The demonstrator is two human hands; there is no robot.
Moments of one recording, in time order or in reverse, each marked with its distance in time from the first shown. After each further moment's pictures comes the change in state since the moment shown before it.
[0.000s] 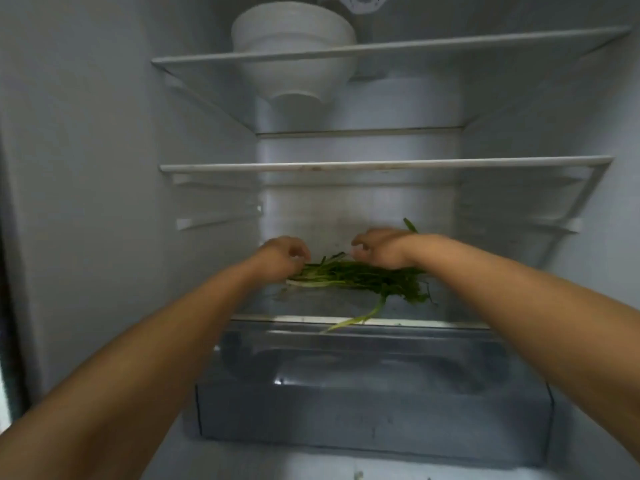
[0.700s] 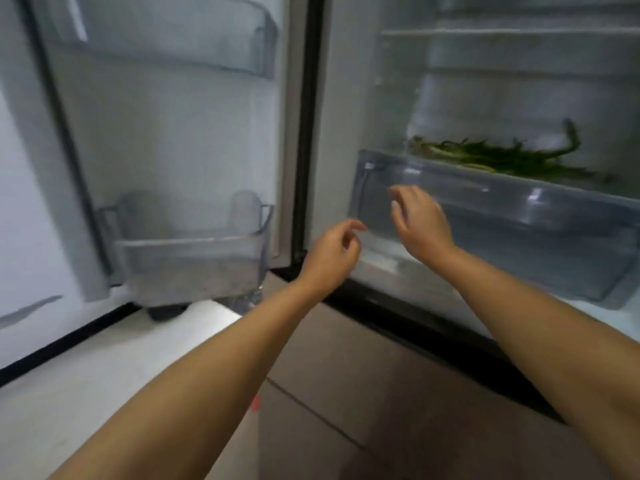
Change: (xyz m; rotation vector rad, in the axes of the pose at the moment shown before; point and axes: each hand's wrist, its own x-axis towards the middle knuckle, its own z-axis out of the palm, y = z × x) left_hand -0.381 0.060 0.050 -0.329 0.476 -0.345; right_hand -0.186 -0.186 0.146 0.392 0.612 -0.381
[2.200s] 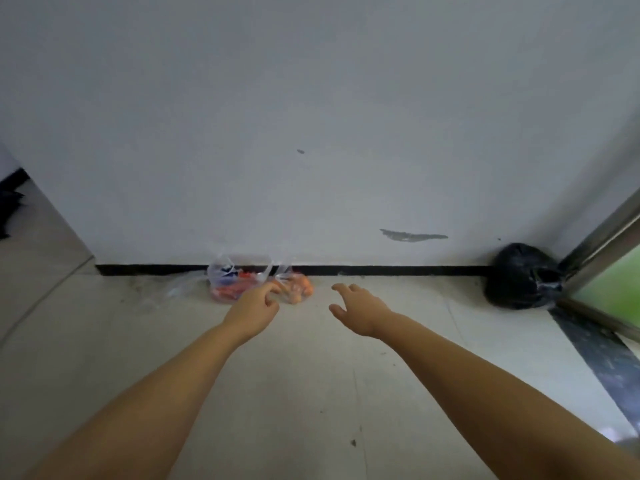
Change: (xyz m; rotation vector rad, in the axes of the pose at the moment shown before) left_hand -0.543 -0.326 -0.863 0.569 0.481 -1.219; right_hand -0.158 -1.009 0.363 0.375 -1.251 -0.798
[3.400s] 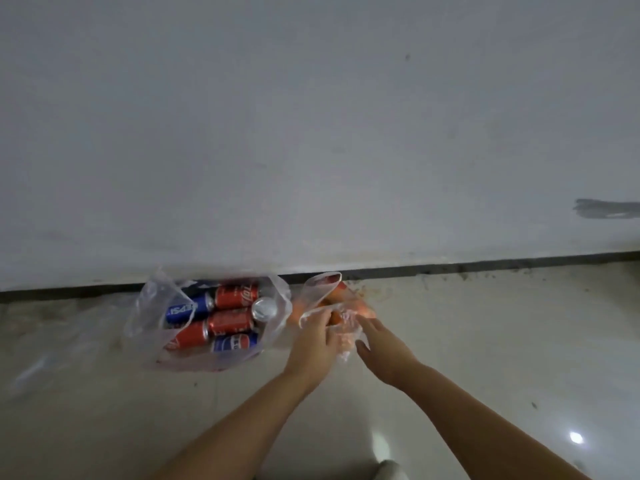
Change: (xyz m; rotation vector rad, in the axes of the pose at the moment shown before) left_hand 0.625 -0.323 0.289 -0.216 -0.274 -0.148; right_hand 0.710 0.149 0.323 0.253 -0.252 0.165
